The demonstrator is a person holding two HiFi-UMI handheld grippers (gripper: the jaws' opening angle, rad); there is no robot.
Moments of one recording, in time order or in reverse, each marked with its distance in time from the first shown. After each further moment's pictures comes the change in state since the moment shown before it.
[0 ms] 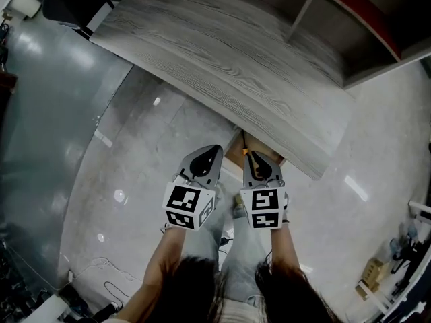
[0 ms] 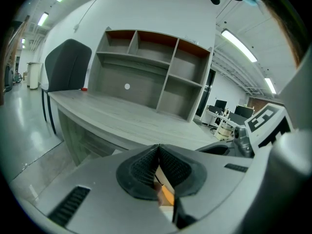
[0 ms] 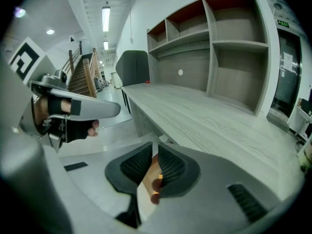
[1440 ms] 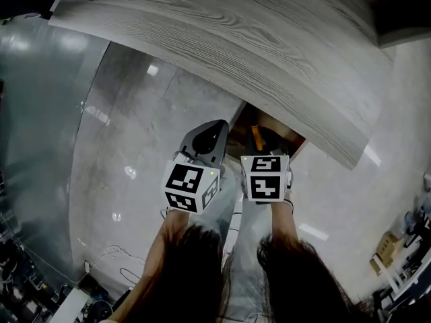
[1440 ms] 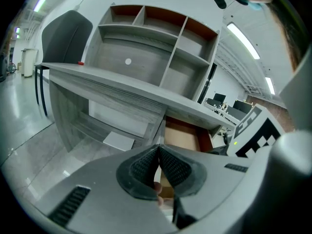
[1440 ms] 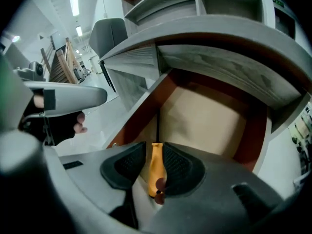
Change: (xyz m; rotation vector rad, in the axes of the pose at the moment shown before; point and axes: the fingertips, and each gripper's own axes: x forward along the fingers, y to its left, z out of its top) left arm 0.081 0.031 -0.105 -0.036 0.117 -0.049; right arm 0.101 -0.019 -0.125 0.197 0.281 -0.067
